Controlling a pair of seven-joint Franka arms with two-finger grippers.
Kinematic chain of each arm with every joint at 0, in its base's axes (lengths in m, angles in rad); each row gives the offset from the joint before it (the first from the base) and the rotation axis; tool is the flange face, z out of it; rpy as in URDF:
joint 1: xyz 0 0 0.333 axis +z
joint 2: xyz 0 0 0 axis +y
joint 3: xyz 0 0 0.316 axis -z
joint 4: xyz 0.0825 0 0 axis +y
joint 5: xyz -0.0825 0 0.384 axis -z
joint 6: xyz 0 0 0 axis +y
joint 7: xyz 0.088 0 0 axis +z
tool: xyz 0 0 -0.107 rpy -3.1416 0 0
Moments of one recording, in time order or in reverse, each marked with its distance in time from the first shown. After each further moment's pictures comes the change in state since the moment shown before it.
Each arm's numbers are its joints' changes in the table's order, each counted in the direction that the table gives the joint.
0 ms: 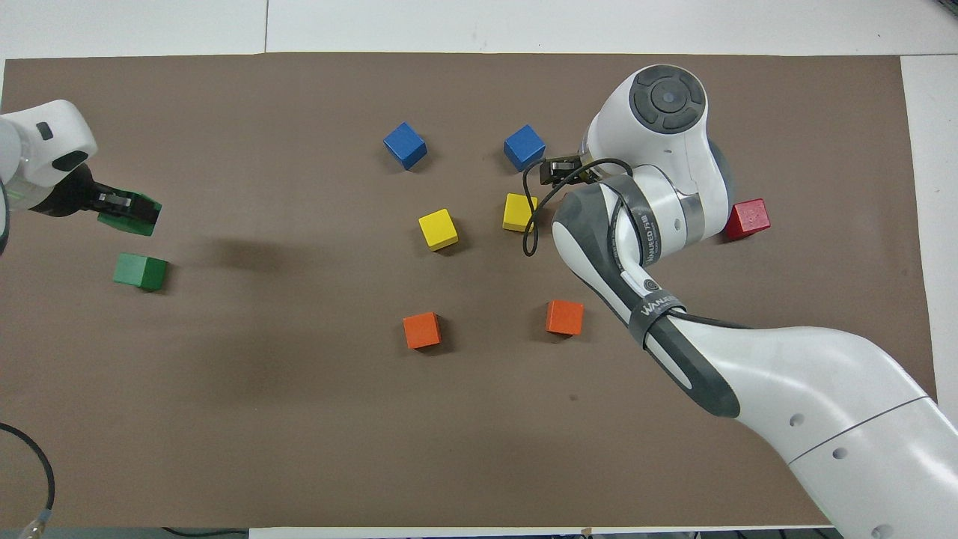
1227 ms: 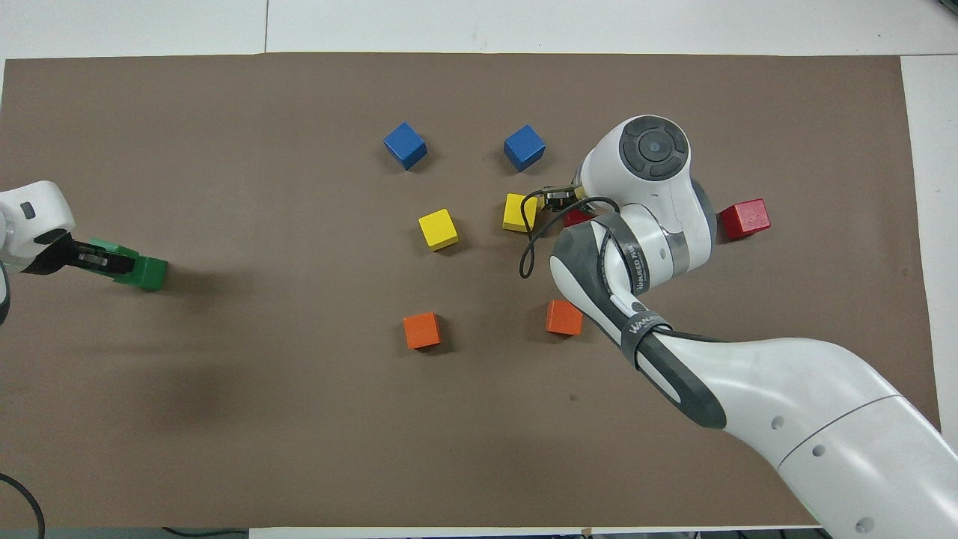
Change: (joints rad) left arm 0.111 -0.052 0.009 0.275 0.000 -0.249 -0.138; right arm 0.005 -0.026 -0.002 0.158 0.000 -0.149 0.000
